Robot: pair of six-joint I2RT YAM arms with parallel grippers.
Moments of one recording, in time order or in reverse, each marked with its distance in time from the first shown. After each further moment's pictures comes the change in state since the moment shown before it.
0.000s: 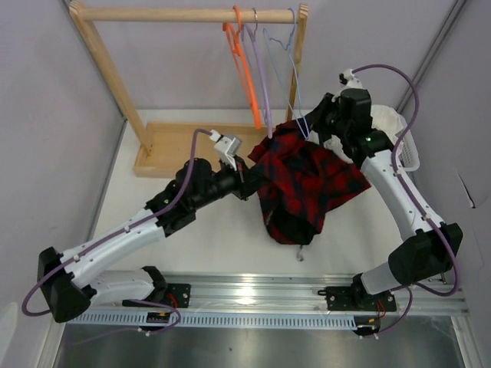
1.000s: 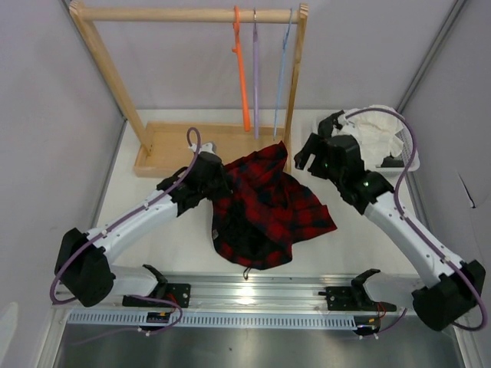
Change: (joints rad) left arm 0.198 0.131 -0.003 -0.495 -0.282 -0.351; right arm 0.220 -0.264 -0.356 -0.069 0.284 0.098
